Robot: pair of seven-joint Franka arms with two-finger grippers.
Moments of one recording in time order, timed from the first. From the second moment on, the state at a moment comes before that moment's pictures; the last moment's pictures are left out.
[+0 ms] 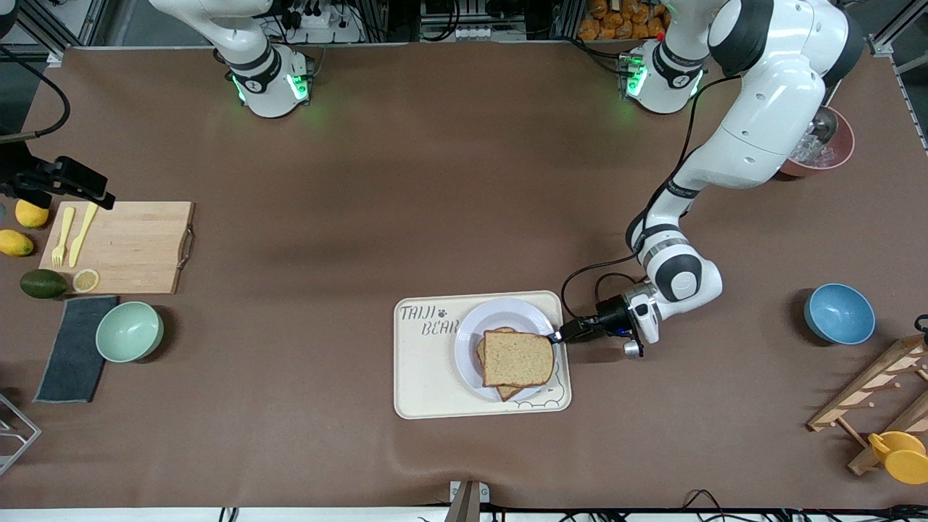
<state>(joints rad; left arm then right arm) -0.04 0.89 -0.25 -1.67 -1.75 2.27 1.05 -0.02 0.04 -0.01 -1.50 0.03 1.52 0.01</state>
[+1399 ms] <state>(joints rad) 0.03 0.90 -0.24 -1.68 -1.61 2.09 0.99 -0.02 0.04 -0.01 -1.50 0.02 1.52 0.01</state>
